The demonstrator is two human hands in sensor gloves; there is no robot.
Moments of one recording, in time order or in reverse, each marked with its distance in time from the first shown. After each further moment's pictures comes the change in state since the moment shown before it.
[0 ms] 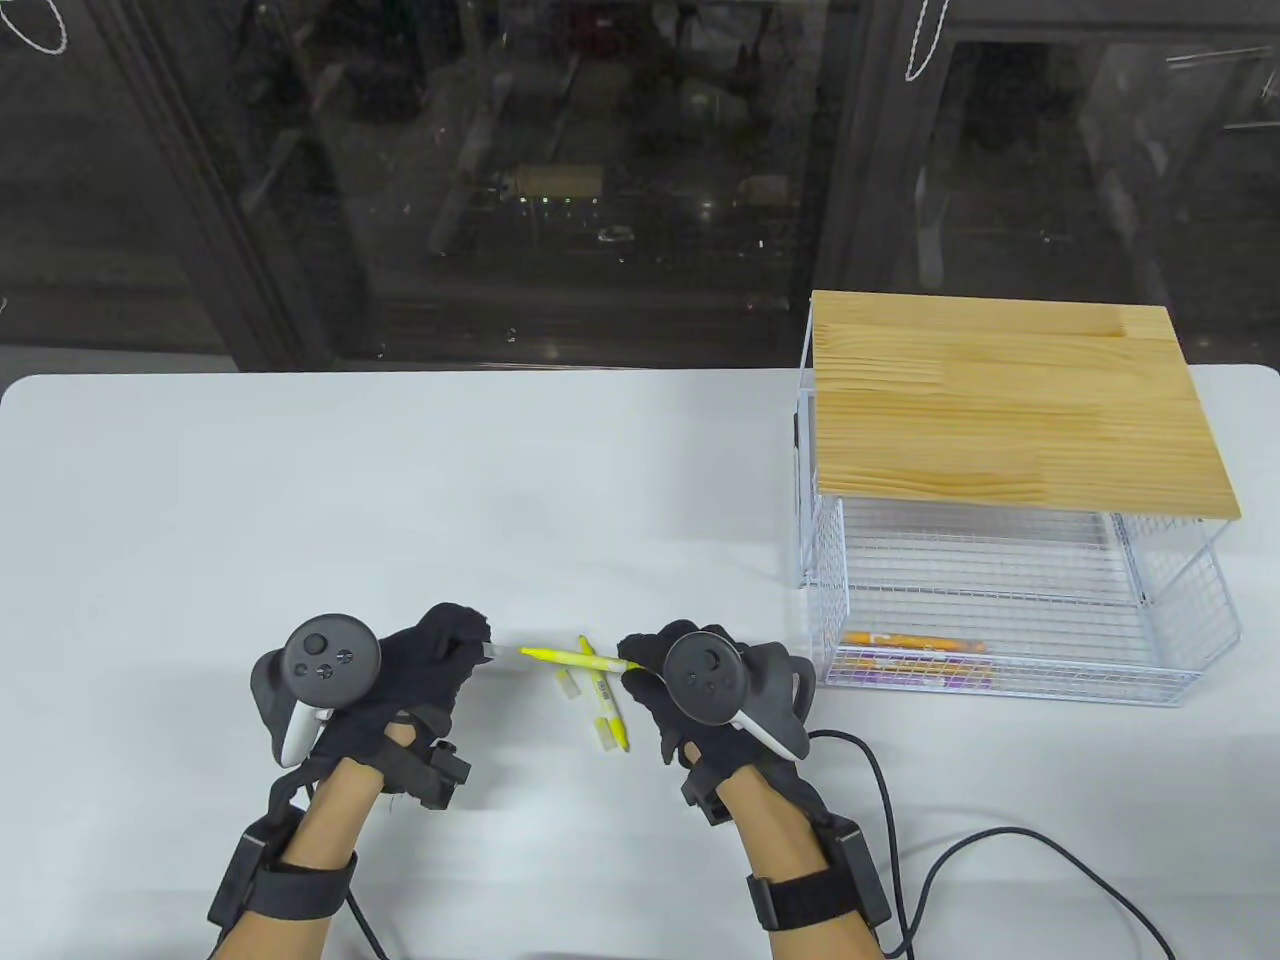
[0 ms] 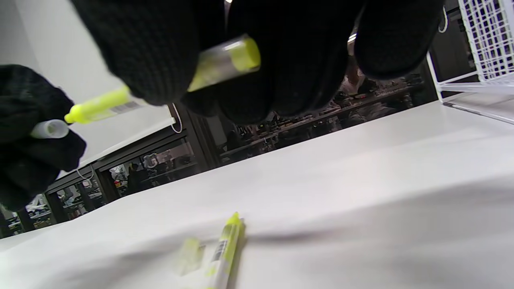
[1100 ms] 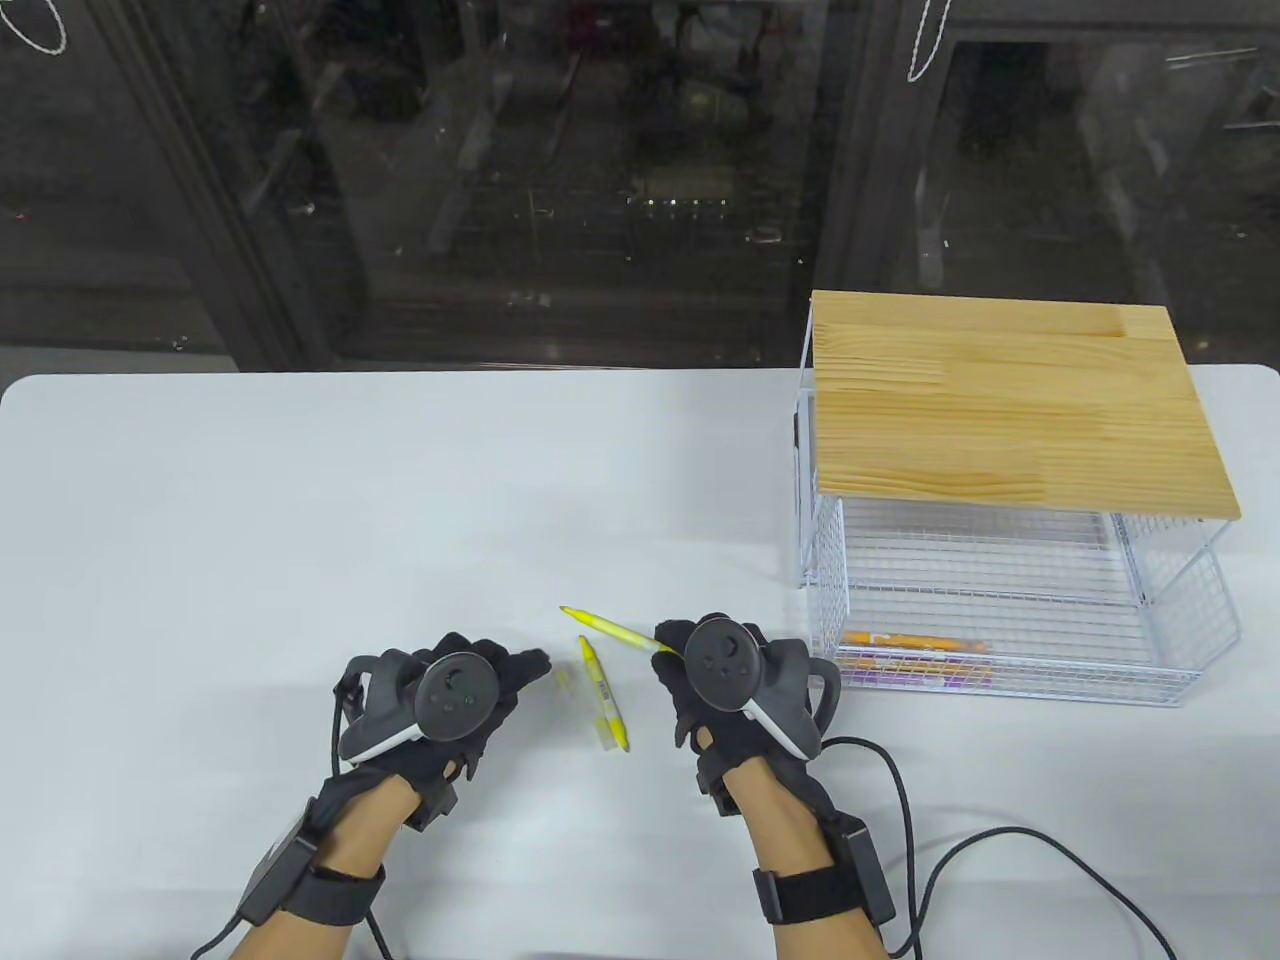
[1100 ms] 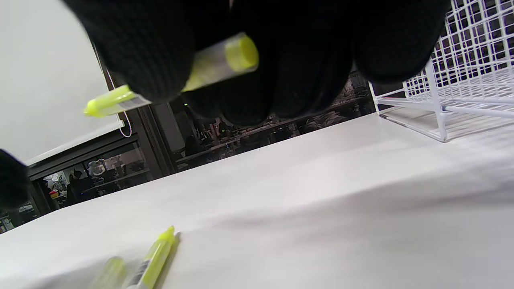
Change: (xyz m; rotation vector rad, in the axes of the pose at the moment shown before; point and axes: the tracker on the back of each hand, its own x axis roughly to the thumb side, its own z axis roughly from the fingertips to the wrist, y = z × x) left_hand 0.034 -0.043 0.005 -0.203 -0.260 -0.593; right_hand -0.021 -0.007 -0.002 -0.030 0.168 0.056
